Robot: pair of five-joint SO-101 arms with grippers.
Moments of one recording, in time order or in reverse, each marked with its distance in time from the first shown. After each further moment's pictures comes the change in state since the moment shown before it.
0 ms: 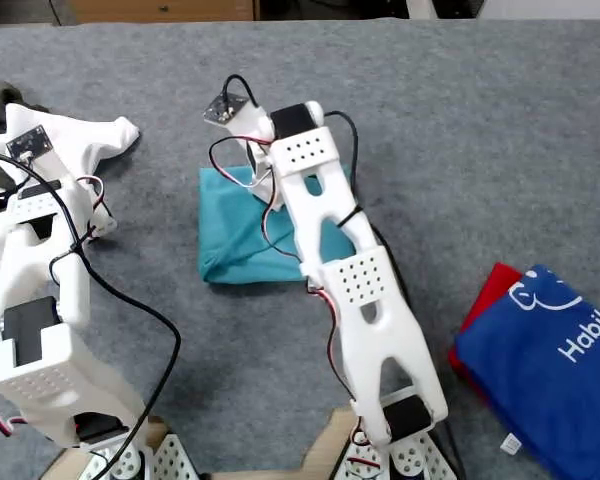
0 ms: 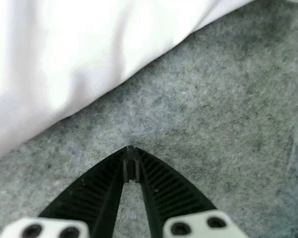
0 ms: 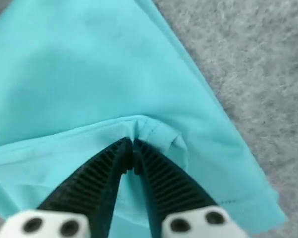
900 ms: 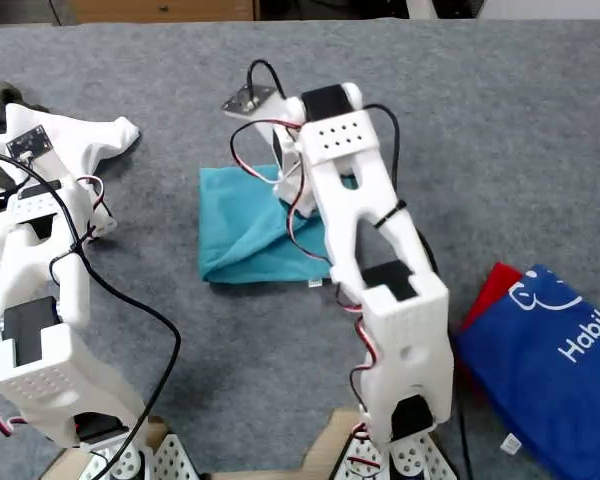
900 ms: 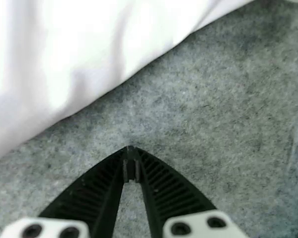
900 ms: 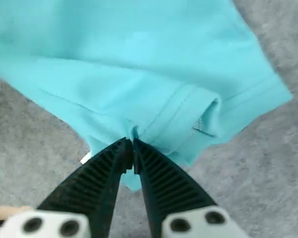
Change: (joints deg) left arm 0.0 0.0 0.0 0.0 0.0; right arm 2.9 -36.7 44.5 -0.9 1.9
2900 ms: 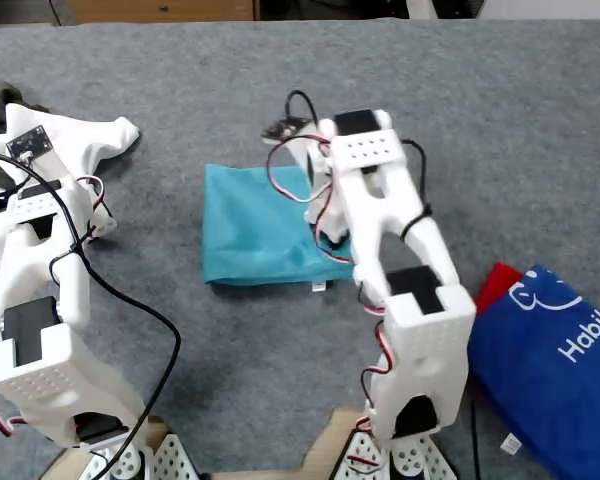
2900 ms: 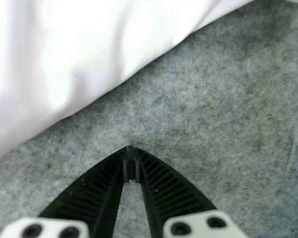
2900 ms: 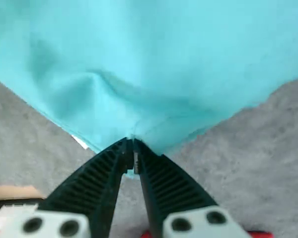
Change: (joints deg) left arm 0.0 0.0 0.0 0.0 0.0; right arm 7.9 -4.3 22.1 -7.0 1.0
